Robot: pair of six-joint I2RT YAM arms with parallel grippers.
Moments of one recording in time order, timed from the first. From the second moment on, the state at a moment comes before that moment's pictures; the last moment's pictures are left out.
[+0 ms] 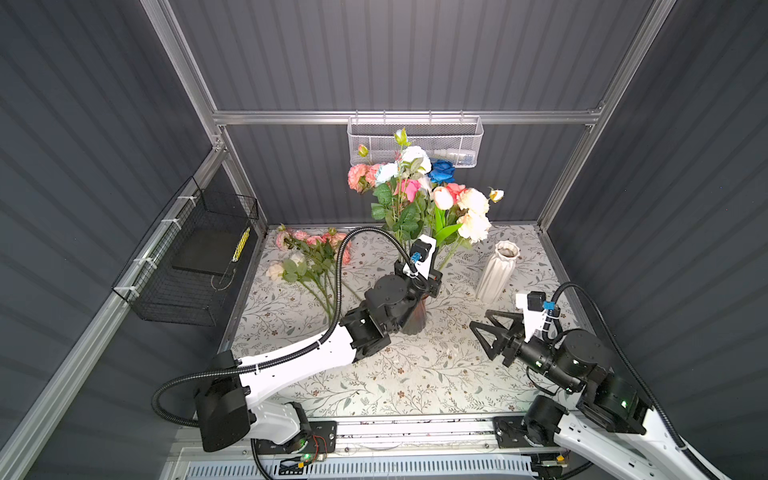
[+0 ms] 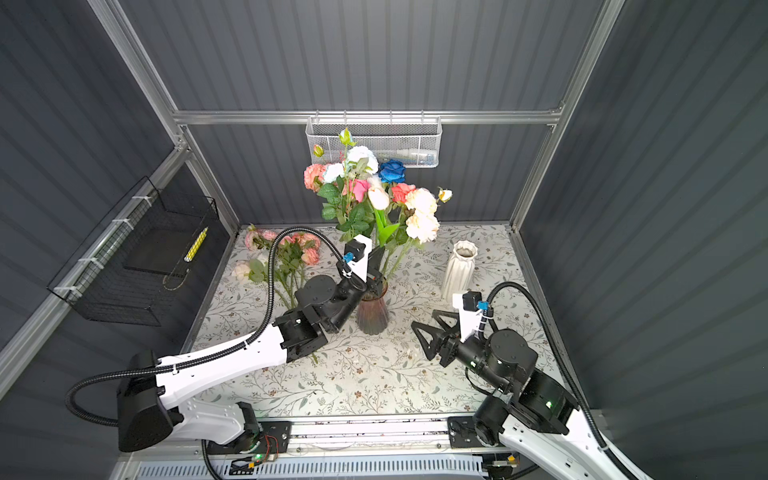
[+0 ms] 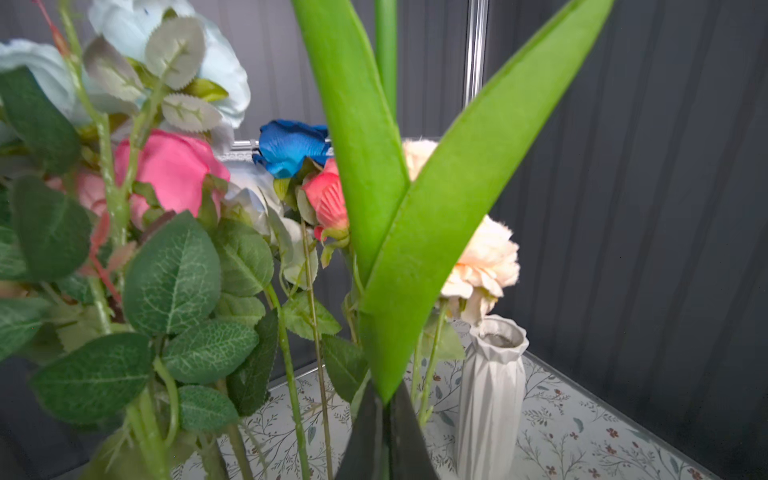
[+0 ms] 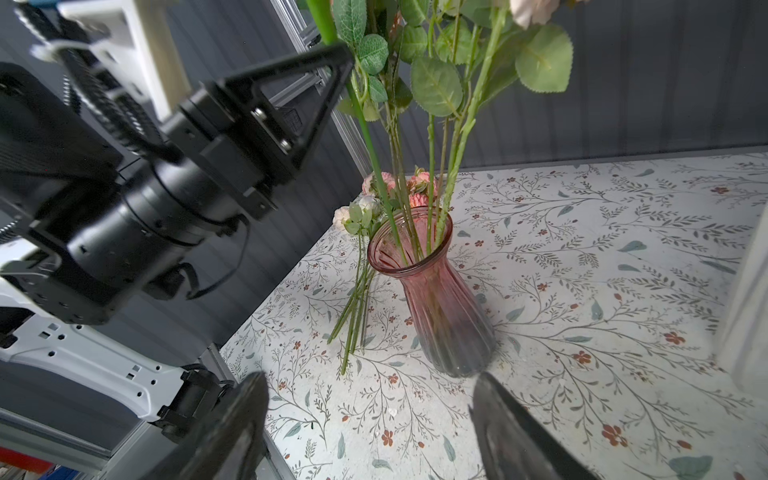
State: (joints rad) left arm -1.05 1.39 1.08 0.45 -0.47 0.10; right arm 0.81 0.39 0.69 -0.42 0.00 0.47
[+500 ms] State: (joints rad) left arm -1.03 1.26 0.77 0.51 -0.53 -0.11; right arm 0.81 0.42 0.69 -0.42 -0.01 0.47
